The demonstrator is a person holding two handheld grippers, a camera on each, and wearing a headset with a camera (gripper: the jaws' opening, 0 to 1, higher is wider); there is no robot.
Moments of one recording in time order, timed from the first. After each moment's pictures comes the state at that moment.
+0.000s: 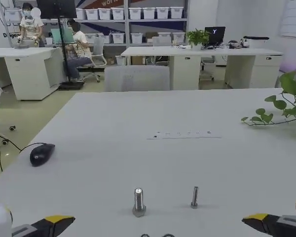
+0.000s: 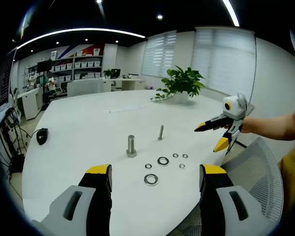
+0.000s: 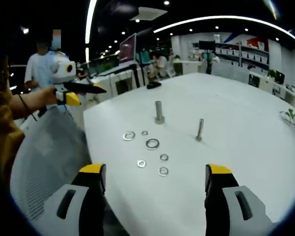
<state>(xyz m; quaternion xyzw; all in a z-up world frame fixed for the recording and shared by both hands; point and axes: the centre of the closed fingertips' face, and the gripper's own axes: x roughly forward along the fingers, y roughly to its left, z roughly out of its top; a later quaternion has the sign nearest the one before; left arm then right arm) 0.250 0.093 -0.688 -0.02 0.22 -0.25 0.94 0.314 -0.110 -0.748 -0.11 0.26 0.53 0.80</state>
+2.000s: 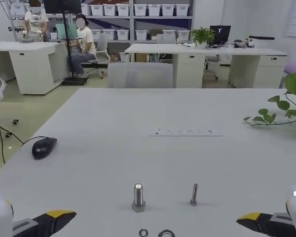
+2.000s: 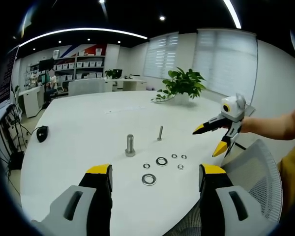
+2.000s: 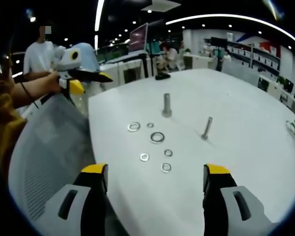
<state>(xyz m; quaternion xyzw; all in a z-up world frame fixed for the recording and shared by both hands) 0.250 0.088 -0.690 -0.03 0.22 -0.25 0.94 0.307 -0.107 -0.756 -0.16 0.28 0.56 0.76</state>
